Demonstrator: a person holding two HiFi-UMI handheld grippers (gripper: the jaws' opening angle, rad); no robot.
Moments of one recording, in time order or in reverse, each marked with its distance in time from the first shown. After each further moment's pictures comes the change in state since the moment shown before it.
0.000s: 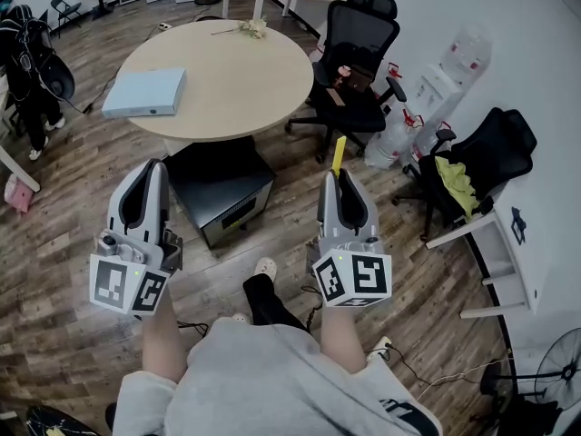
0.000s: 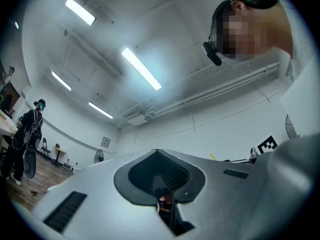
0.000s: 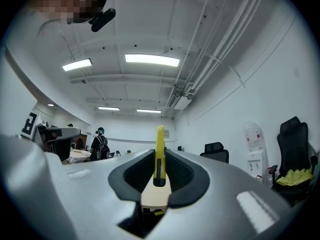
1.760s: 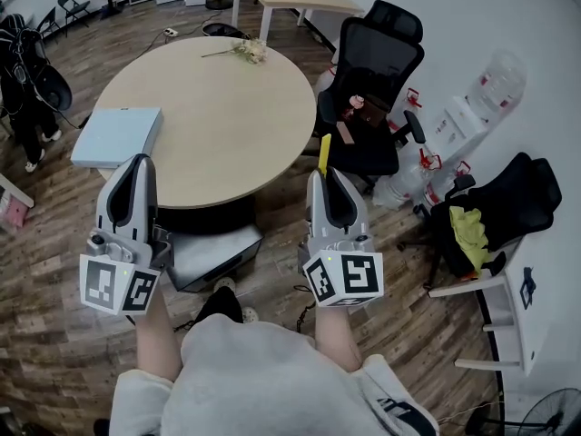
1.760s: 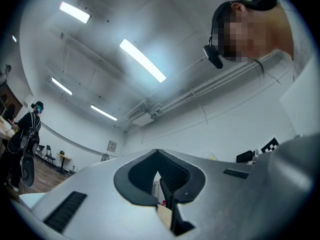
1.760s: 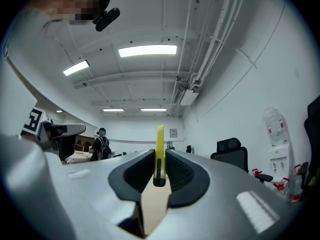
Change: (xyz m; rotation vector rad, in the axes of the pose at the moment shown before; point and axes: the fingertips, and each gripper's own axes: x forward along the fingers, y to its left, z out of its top) left arm 0.264 0.065 -0.092 0.069 -0.022 0.090; right arm 0.267 -0.139 -0.067 0.037 0.001 0.130
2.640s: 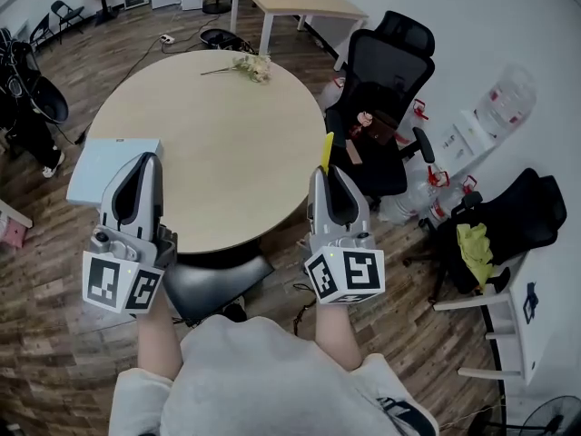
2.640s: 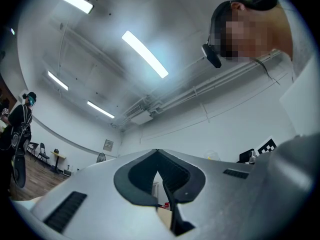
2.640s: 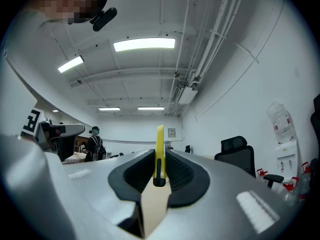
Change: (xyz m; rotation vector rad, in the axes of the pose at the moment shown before) left arm 0.112 0.083 -0.033 -0.009 0.006 -0.041; right arm 0.140 -0.016 -0.025 0.013 -0.001 -0.022
